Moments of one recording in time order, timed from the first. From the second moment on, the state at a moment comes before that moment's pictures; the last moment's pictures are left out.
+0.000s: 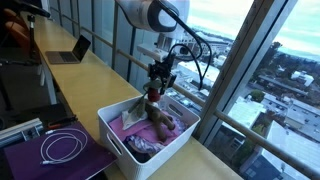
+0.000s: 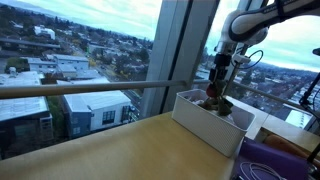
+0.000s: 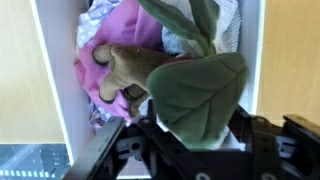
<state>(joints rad) -0.04 0.39 -0.01 -1.71 -0.08 2.06 -0.08</state>
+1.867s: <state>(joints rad) 0.01 0.30 0.01 -1.75 -0.08 2.06 -0.03</state>
